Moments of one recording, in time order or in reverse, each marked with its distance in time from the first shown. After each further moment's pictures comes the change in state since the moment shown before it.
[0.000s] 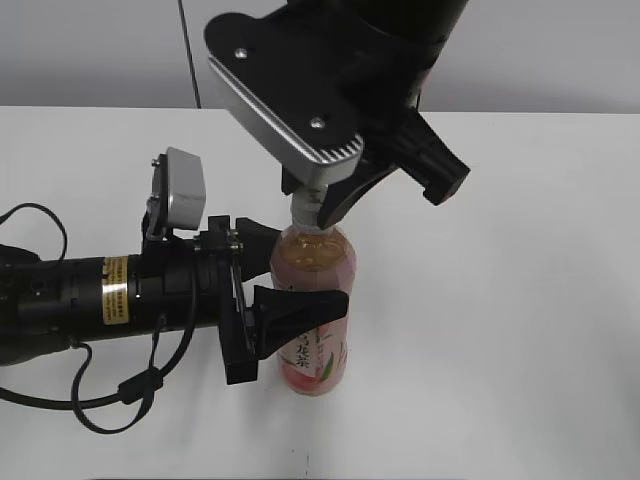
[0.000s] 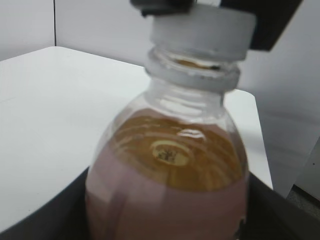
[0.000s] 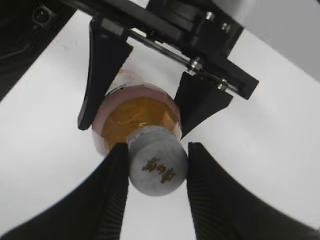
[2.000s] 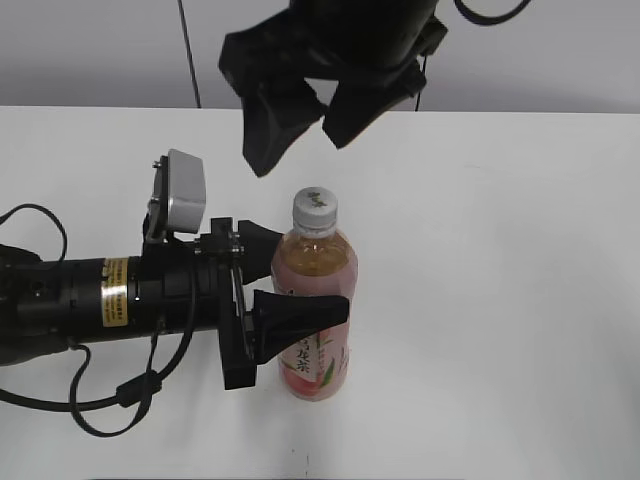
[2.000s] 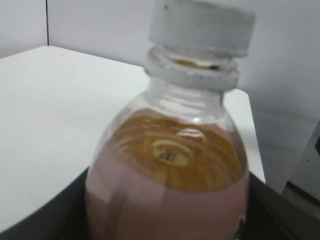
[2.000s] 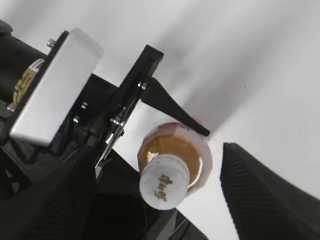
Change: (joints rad) left arm 0.000 0.000 0.000 0.023 -0.003 -0.002; right arm 0.000 -0.016 -0.090 -0.012 0.000 1.685
